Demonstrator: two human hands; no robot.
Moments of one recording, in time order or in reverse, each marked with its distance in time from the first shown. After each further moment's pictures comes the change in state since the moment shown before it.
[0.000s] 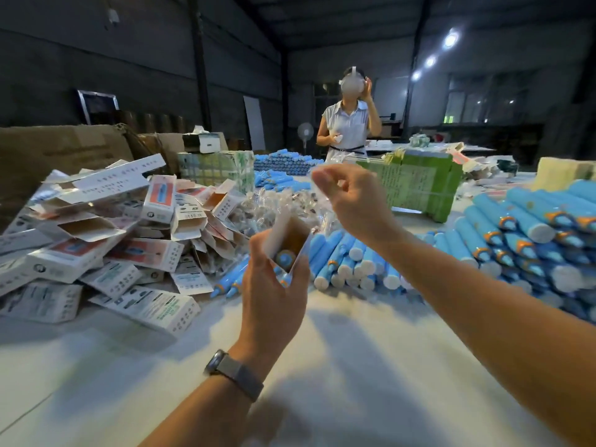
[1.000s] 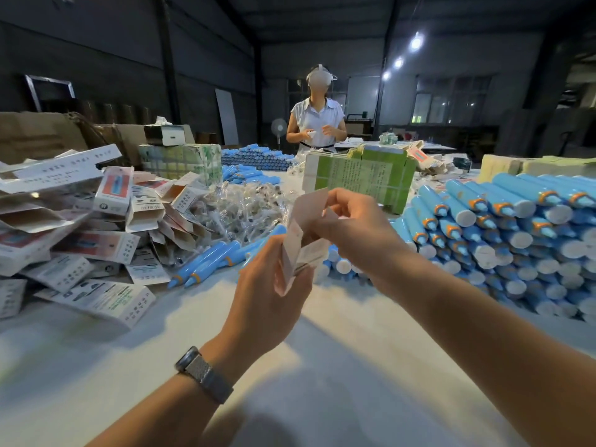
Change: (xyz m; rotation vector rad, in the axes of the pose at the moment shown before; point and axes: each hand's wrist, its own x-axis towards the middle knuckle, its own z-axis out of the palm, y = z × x) left_hand -0.028 0.048 0.012 -0.043 -0.371 0.039; right_hand -0.077 -0.037 -0.070 0.290 -0.167 0.464
